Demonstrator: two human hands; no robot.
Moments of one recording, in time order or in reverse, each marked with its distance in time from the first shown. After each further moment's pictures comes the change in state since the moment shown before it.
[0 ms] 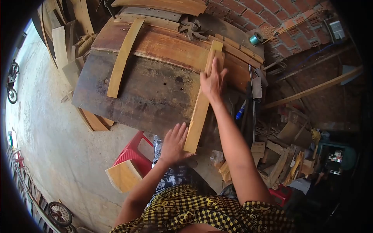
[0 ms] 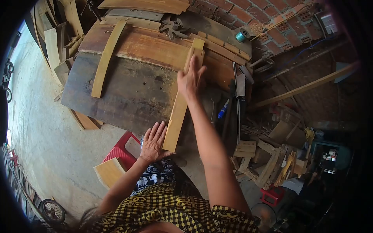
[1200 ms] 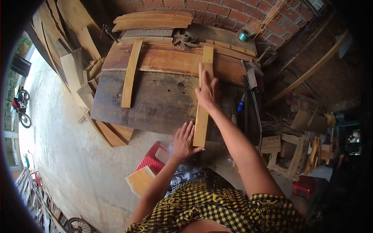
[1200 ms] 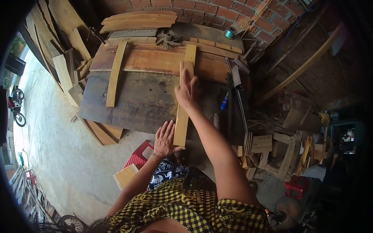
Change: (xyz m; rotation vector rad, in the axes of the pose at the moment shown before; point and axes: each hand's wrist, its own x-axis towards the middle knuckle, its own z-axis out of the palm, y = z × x) left_hand -0.006 -0.002 0.007 0.073 0.145 0.094; right_hand -0.055 0.005 -0.012 -0.022 -0.068 -0.053
